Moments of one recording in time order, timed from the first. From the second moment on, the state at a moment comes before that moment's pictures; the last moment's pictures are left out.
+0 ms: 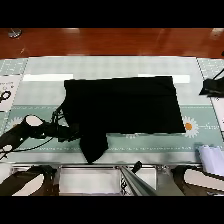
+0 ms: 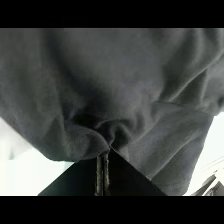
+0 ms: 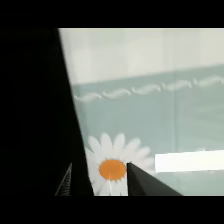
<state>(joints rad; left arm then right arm) -0.07 -1.11 0.35 0.79 -0.95 -1.42 -0.40 -1.38 1.36 -1.48 1.47 1.41</state>
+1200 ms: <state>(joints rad) -0.09 -1.09 0.35 0.79 -0.91 -1.42 -0.53 -1.38 0.81 -1.11 1.21 1.18</state>
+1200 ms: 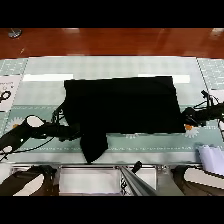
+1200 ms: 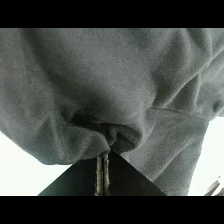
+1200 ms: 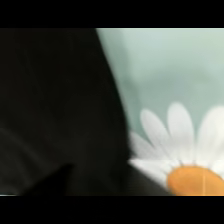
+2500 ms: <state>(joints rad) 0.06 -1.34 1.07 0.82 -0.79 -1.27 -0.29 -1.55 1.27 -0.90 0.92 1.23</state>
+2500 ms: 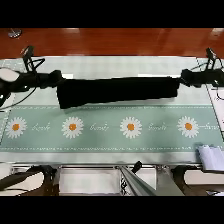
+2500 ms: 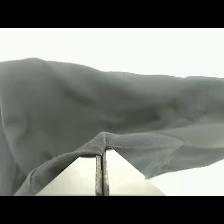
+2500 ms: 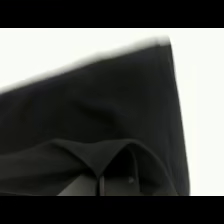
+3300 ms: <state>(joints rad) 0.05 -1.75 1.35 0.82 -0.97 -1.28 -0.24 -1.85 1.50 -0.94 0.78 1.30</state>
